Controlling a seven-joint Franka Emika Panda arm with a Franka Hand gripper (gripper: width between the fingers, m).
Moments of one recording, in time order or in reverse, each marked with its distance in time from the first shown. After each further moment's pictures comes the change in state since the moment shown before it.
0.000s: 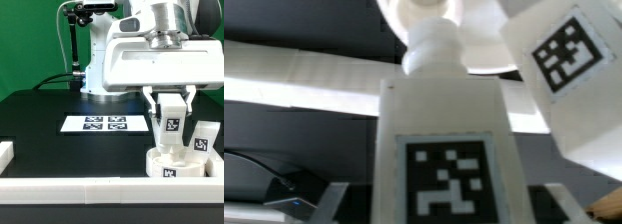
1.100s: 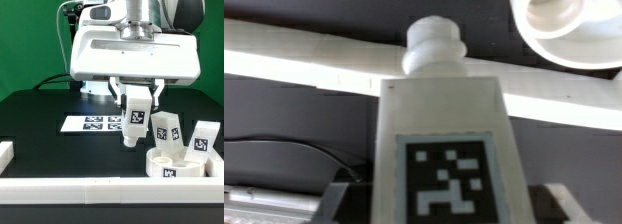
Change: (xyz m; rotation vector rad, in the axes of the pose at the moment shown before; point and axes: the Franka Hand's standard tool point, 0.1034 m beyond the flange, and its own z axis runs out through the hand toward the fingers) arm 0.004 0.048 -0.014 -0.062 -0.020 -0.006
